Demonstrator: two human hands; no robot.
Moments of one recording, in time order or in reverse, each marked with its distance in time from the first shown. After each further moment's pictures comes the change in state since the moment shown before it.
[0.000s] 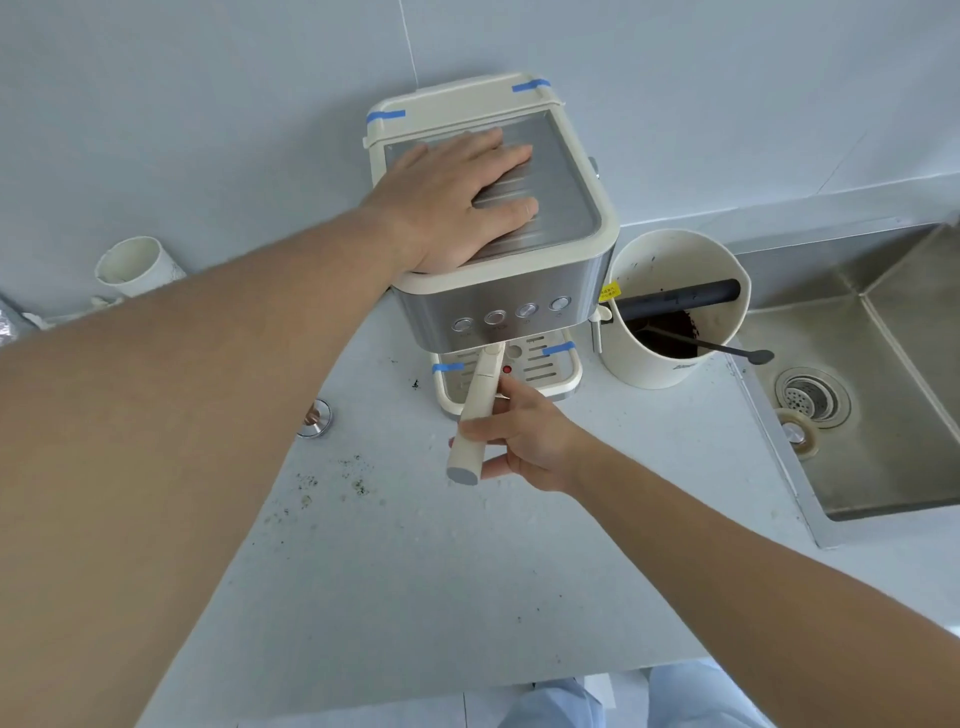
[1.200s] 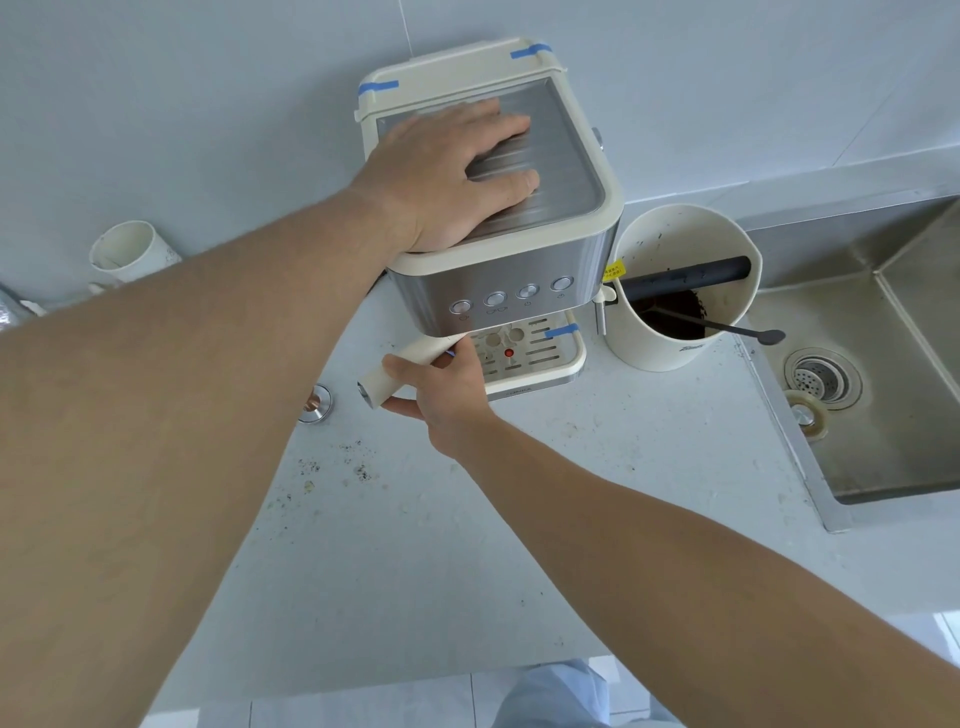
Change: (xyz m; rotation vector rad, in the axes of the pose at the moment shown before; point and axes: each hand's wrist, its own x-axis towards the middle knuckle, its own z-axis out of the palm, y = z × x) left_hand 0.001 0.000 0.002 -0.103 0.070 -0.020; right_hand 0.055 0.005 0.077 0.347 0.234 -0.185
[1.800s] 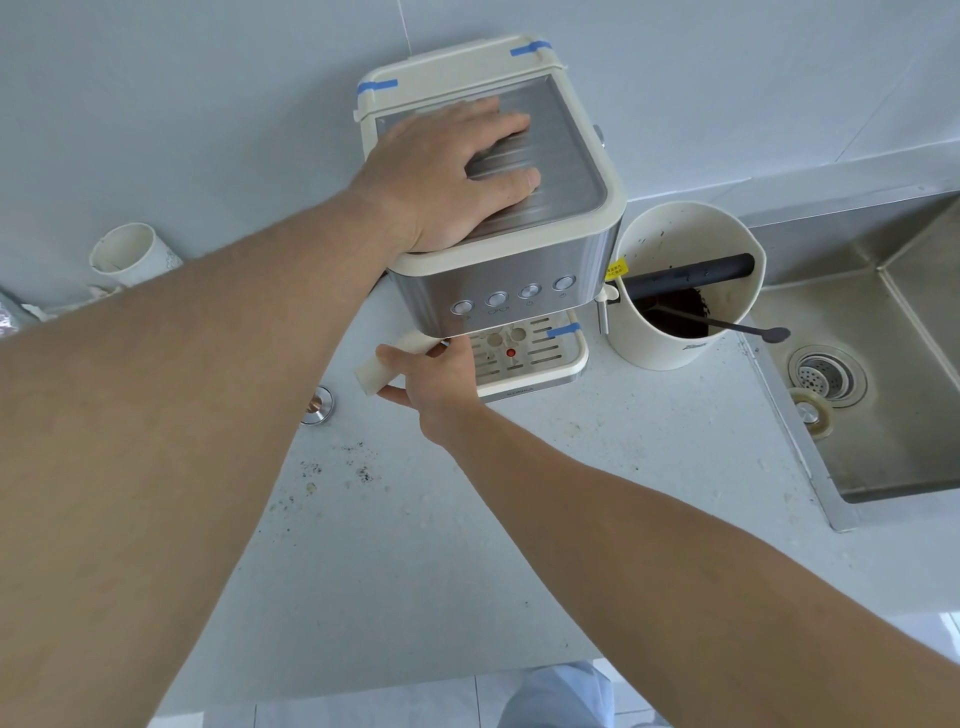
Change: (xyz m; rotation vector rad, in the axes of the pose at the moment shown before) left_hand 0.001 0.000 0.001 -0.029 0.011 -0.007; right_hand 0.008 -0.004 0.015 -0.028 0.080 -0.020
